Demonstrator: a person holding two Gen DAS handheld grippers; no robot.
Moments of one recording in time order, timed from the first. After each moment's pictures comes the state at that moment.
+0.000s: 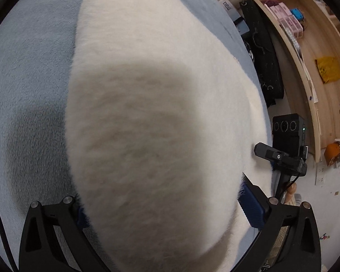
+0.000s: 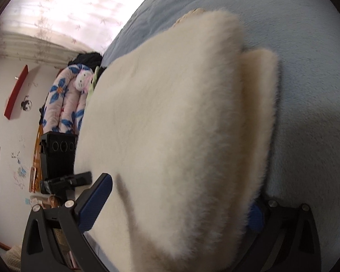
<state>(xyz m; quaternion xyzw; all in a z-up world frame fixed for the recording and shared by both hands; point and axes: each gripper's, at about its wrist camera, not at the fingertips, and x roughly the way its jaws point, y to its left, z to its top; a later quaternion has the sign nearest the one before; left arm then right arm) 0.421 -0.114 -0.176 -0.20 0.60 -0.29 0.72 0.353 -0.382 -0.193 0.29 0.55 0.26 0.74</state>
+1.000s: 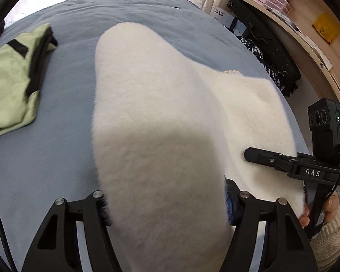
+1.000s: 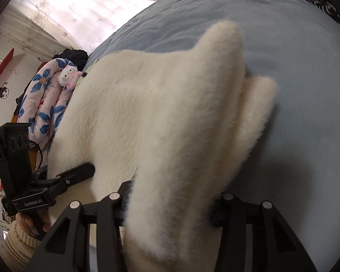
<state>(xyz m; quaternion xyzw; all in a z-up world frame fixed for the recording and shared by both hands) 0.345 -0.113 -0.080 -0.04 0.52 -0.21 0.83 0.281 -0.305 -0.127 0.21 0.53 0.17 0.80</state>
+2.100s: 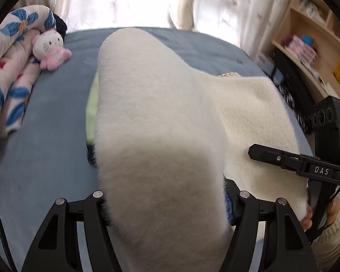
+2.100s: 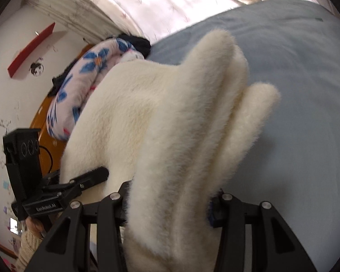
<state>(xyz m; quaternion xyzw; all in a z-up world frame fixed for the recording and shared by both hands) 0.390 0.230 0.035 -0.06 0.45 -0.12 0.88 0.394 0.006 -0.009 0.19 0.47 0.29 0.81</state>
